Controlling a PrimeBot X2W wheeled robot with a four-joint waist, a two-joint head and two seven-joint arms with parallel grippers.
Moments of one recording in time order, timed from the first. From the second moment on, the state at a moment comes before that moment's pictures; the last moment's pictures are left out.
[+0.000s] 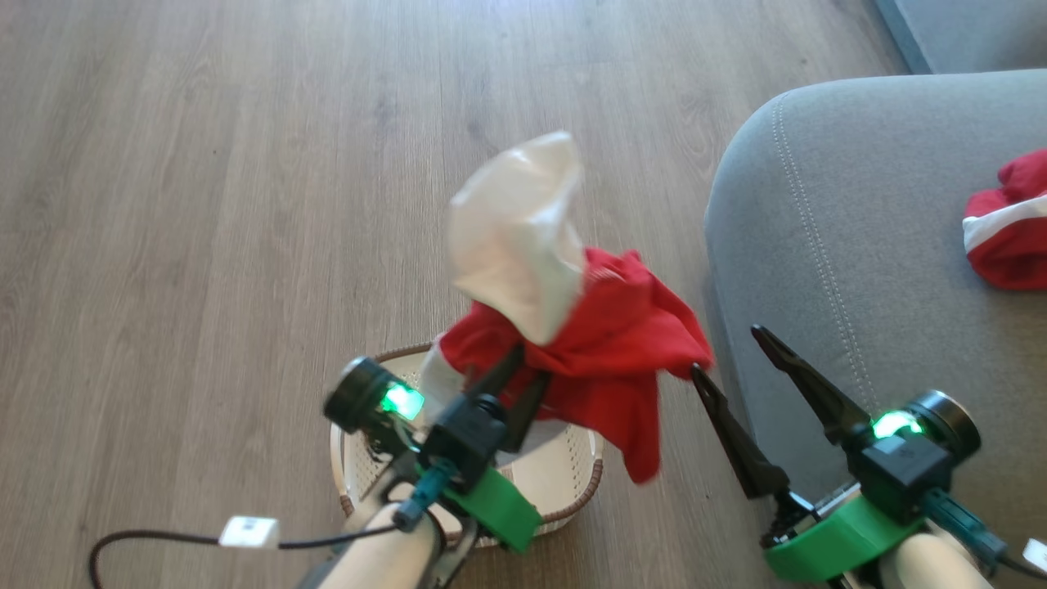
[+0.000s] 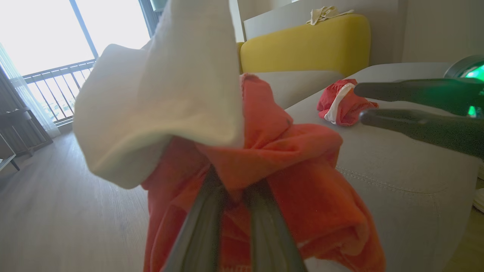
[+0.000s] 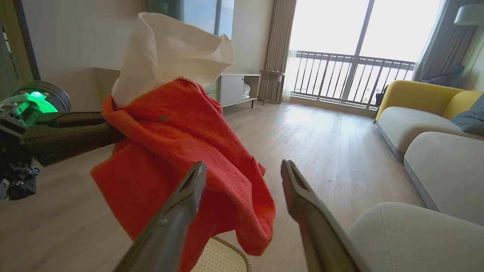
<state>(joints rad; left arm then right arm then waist) -0.22 0.06 -0.55 0.12 -0.01 0.00 -0.25 0.02 -0.32 0.33 -0.09 0.21 0.13 -0.26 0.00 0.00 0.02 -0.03</state>
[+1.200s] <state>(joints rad) -0.29 0.10 -0.80 0.12 0.02 -0.05 -0.25 -0.19 -0.45 0.65 0.11 0.10 0.13 -0.26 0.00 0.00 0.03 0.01</state>
